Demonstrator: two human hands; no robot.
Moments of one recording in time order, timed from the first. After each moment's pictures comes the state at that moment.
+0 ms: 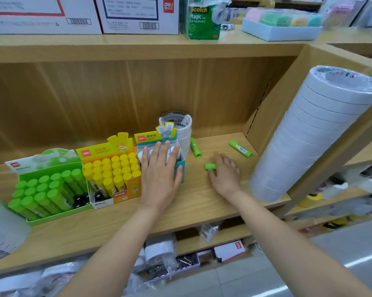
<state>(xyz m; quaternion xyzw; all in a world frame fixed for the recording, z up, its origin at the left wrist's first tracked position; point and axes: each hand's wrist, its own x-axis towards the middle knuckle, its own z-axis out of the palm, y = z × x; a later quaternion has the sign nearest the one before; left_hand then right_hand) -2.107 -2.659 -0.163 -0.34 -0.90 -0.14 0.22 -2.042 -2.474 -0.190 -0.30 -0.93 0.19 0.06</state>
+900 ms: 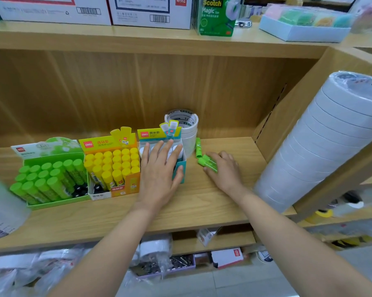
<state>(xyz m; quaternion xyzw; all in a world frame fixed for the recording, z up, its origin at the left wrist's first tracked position) -2.108 -2.658 -0.166 -0.32 -0.91 -0.15 0.23 -2.067 -2.450 -0.192 -0.17 -0.97 0.16 0.10</state>
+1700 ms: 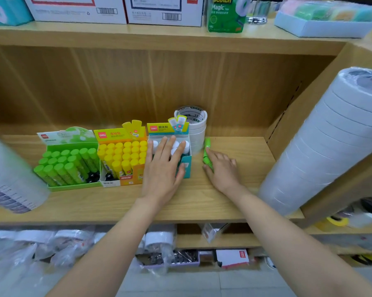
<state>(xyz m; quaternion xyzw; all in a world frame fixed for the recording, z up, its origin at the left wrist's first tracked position) -2.096 -2.664 -0.165 -0.30 -0.92 -0.12 0.21 -2.070 -2.468 -0.194 -0.10 -0.98 0.13 0.05</state>
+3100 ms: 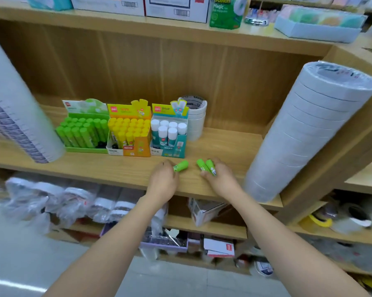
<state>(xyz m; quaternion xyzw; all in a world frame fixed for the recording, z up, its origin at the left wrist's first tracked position) -2.008 -2.644 -0.176 -0.09 -0.96 -0.28 -0.01 -1.988 -2.469 -0.176 -0.09 -0.94 0.34 0.00</state>
